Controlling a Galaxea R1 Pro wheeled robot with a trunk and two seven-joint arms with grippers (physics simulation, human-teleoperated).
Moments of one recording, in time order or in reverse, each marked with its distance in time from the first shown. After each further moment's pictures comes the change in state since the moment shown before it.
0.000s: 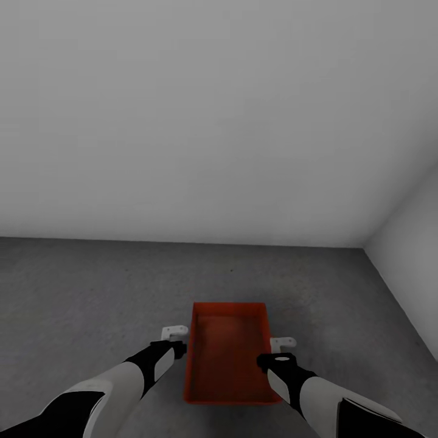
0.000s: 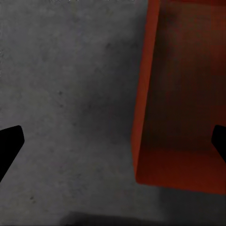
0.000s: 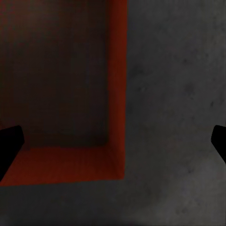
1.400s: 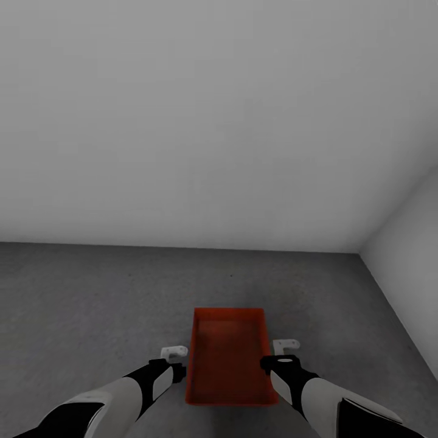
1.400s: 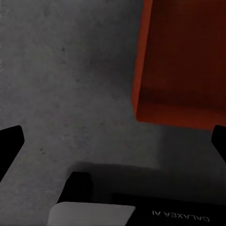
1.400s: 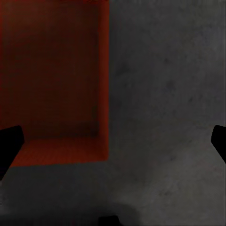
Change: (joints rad) left arm 0.045 0.000 0.003 0.073 0.012 0.011 -0.010; right arm 0.002 -0.001 0.000 0.032 -0.004 0.000 0.009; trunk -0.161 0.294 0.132
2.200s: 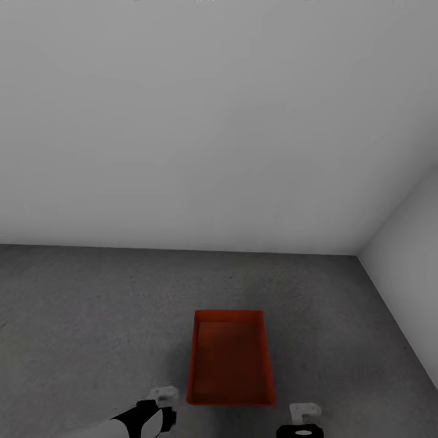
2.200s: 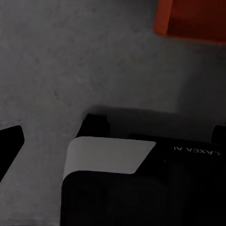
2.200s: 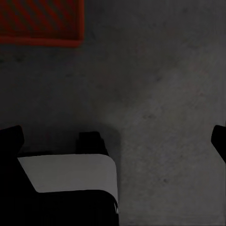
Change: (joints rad) left arm 0.153 0.028 0.000 0.000 0.000 0.003 0.004; right arm 0.246 -0.030 0.001 0.021 0.012 -0.060 -0.002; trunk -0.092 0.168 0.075
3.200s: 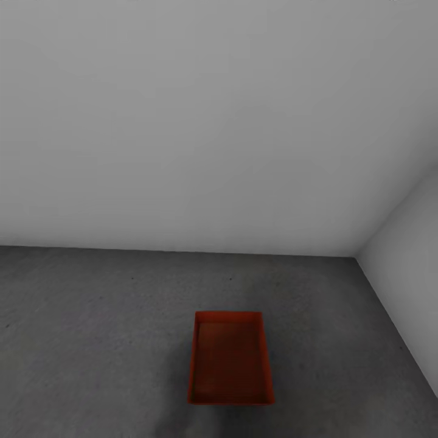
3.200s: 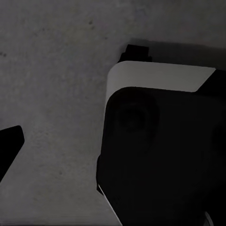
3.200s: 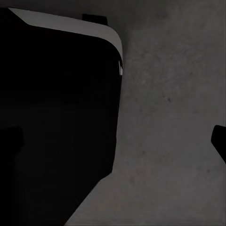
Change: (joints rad) left arm 0.214 0.073 0.000 0.000 0.002 -0.090 0.000; right arm 0.301 -0.011 -0.002 0.001 0.049 -0.092 0.026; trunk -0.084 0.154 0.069
